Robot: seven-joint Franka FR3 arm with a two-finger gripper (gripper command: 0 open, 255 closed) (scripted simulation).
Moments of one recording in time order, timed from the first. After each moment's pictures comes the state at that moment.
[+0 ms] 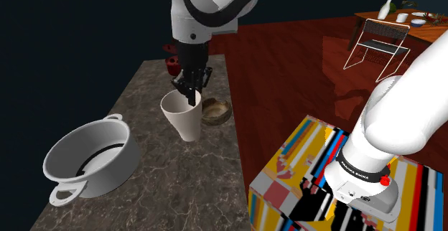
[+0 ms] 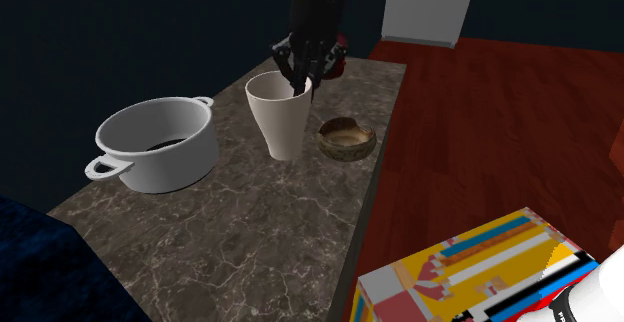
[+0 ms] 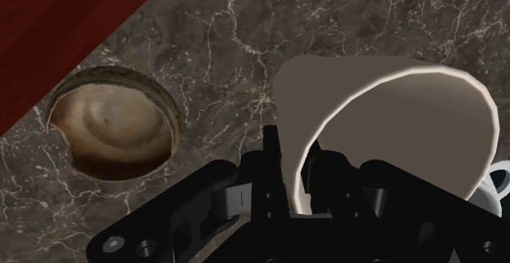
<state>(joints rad) 0.08 -0.25 0.45 -2.15 0.27 2.01 0.26</state>
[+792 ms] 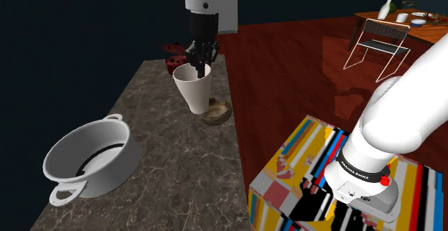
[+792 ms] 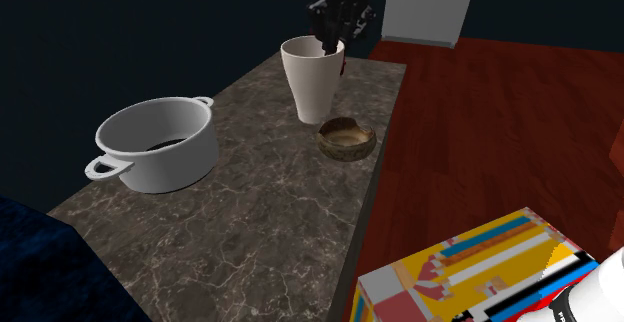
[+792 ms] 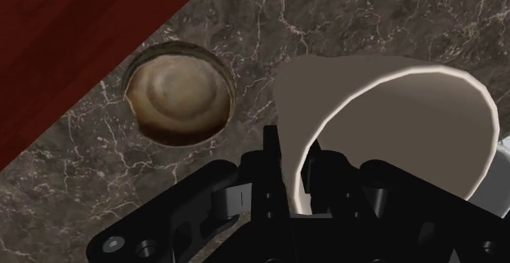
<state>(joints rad) 0.02 -0.27 0.34 -2.07 0.25 1.88 0.13</state>
